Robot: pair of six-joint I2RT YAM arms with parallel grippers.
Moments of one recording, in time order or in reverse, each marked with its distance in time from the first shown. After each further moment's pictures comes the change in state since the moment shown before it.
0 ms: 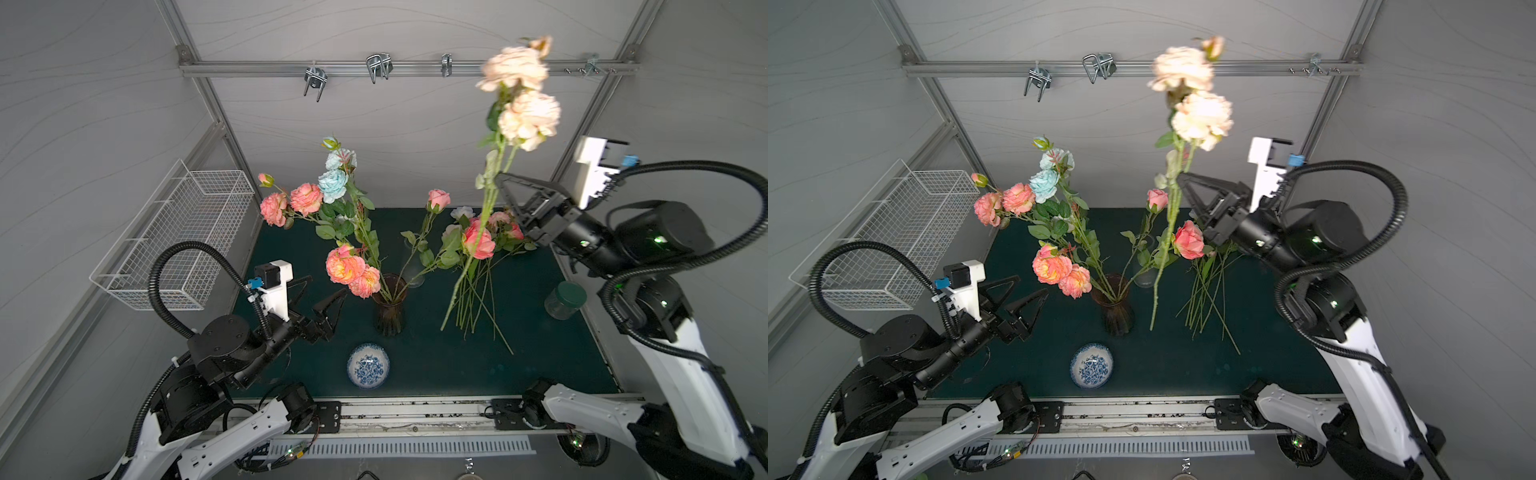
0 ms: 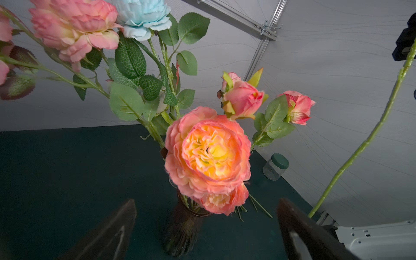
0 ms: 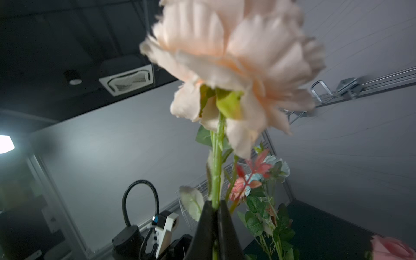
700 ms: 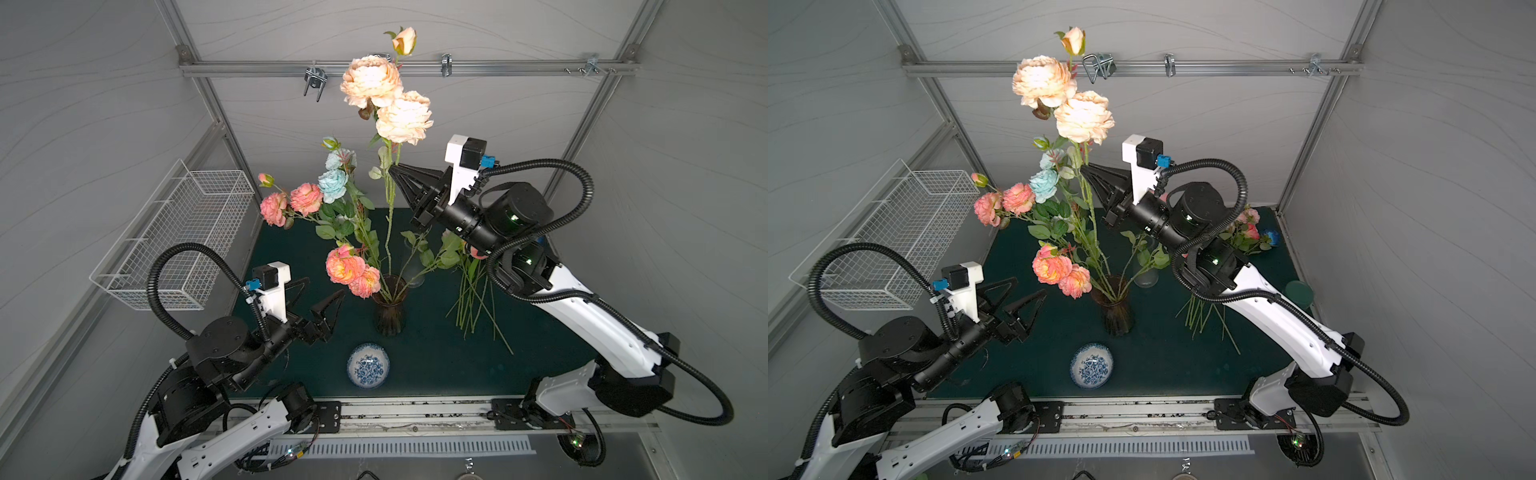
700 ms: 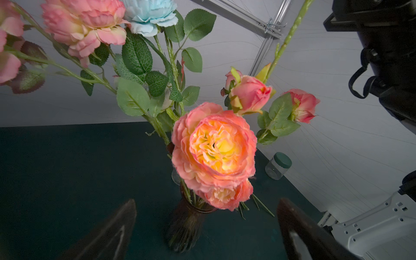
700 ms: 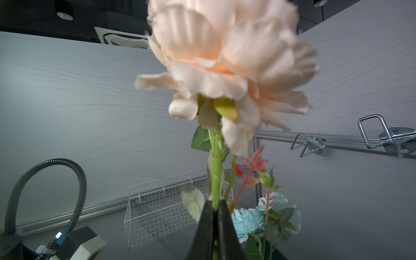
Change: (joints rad) left arm 0.000 -0.017 0.002 -0.027 -0.012 -0.005; right arm 0.146 0.330 0.029 0.356 0.183 -0.370
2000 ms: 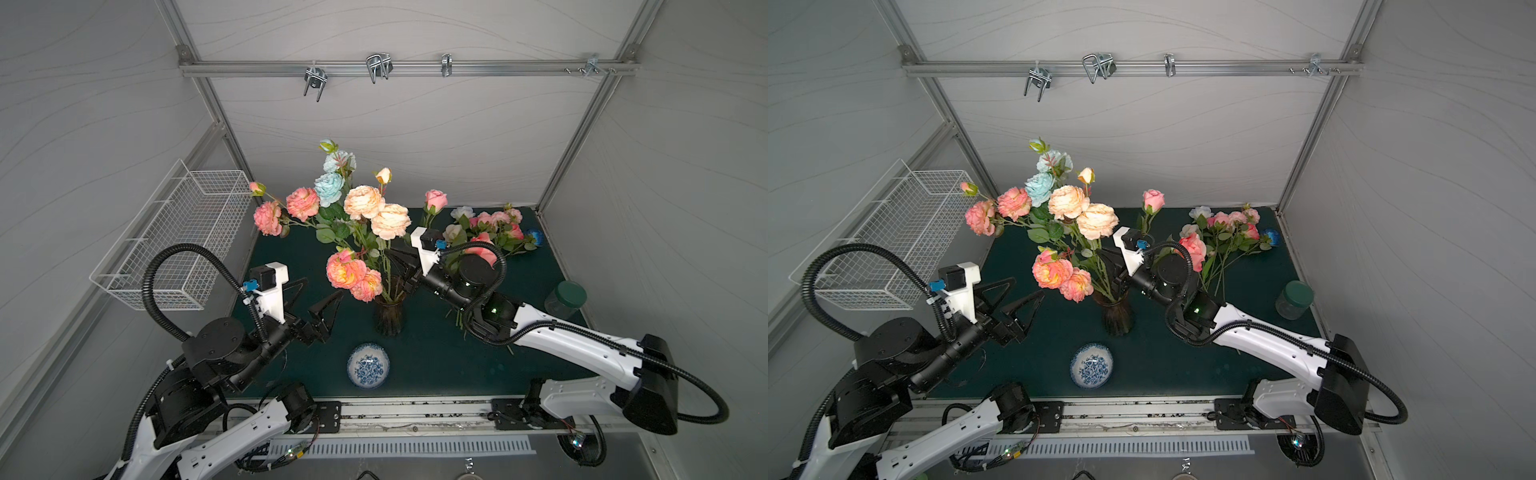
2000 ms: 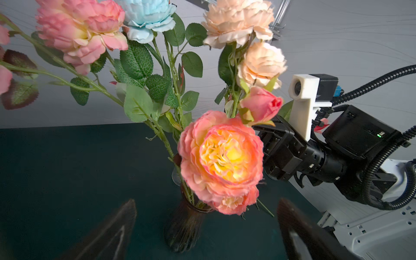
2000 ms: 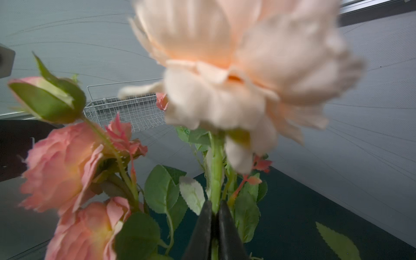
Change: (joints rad) left arm 0.000 0.003 0.010 -0.006 0.001 0.003; right arm 0.094 -0.178 -0.721 0.227 0.171 -0.062
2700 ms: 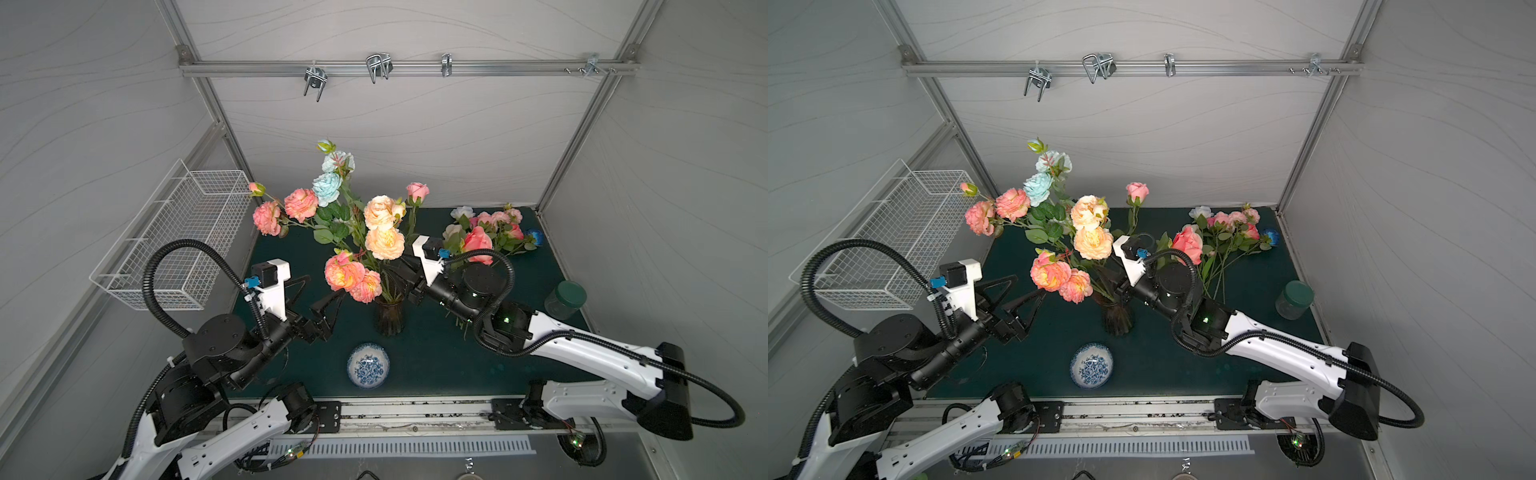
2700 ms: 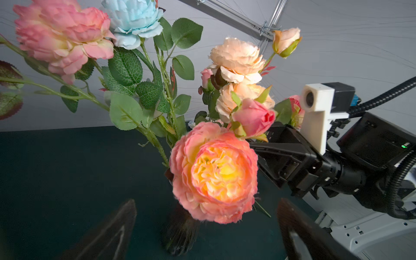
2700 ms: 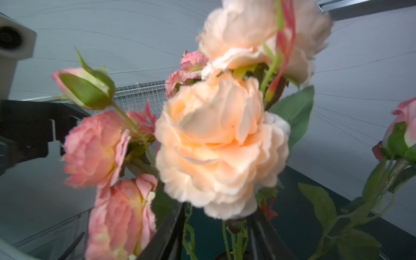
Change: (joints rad) left arm 0.000 0.023 0.020 0.012 0.014 0.002; right arm 0.077 -0.095 0.019 -0.142 0.069 -0.014
